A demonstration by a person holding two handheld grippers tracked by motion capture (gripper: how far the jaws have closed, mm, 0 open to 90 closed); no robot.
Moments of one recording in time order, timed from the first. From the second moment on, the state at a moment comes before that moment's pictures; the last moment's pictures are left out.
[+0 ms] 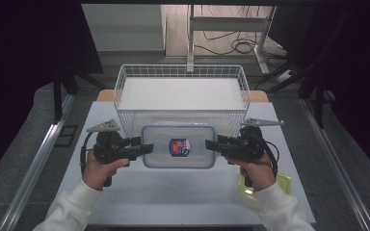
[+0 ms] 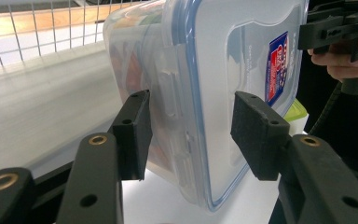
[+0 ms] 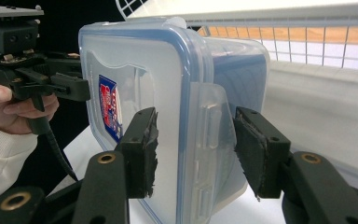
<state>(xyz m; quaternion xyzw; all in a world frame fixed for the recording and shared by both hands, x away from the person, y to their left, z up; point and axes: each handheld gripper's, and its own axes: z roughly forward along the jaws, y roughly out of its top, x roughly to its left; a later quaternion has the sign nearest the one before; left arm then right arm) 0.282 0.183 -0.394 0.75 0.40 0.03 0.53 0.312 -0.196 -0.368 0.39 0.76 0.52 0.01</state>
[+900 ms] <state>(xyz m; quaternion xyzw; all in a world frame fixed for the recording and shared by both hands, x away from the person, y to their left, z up) 0.302 0.184 -0.342 0.75 0.38 0.06 0.54 0.329 -0.194 -0.317 0.37 0.75 0.54 0.04</state>
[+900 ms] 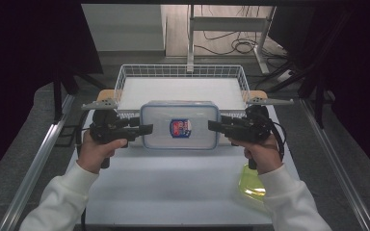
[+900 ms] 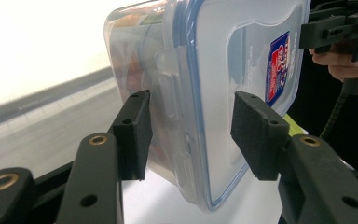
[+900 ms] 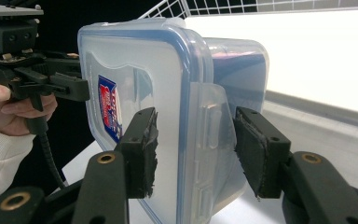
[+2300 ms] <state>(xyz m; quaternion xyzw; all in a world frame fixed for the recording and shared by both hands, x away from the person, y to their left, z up) 0.395 0.188 -0.304 0.75 0.40 0.05 0.53 0.432 -0.193 -0.297 0.41 0.72 0.57 0.00</state>
